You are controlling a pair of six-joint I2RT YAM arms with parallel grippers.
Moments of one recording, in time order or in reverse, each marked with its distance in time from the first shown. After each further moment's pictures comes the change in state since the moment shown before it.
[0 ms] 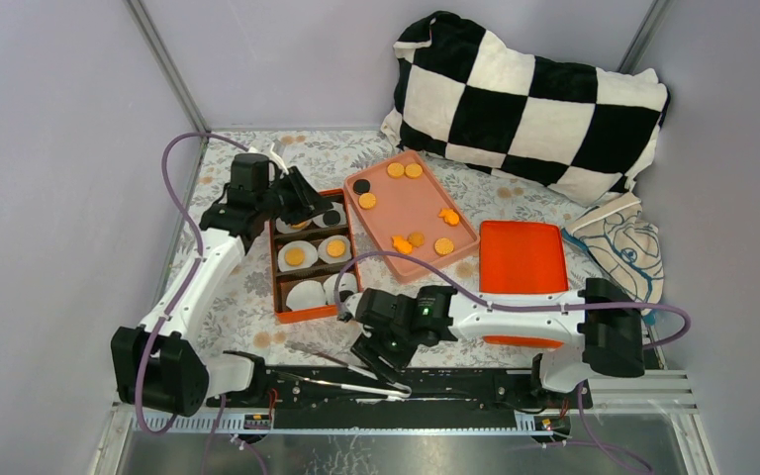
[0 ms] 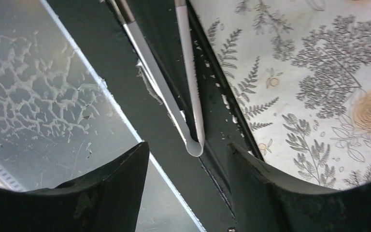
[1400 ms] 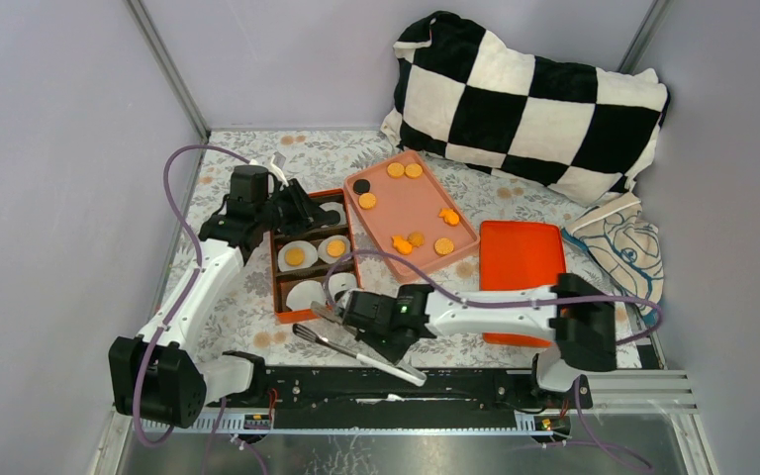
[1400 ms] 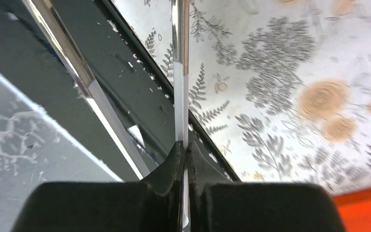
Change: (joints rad) left arm 0.000 -0.061 -0.091 0.001 0.027 -0.003; right arm 0.022 0.175 0.072 -0.053 0.168 -0.014
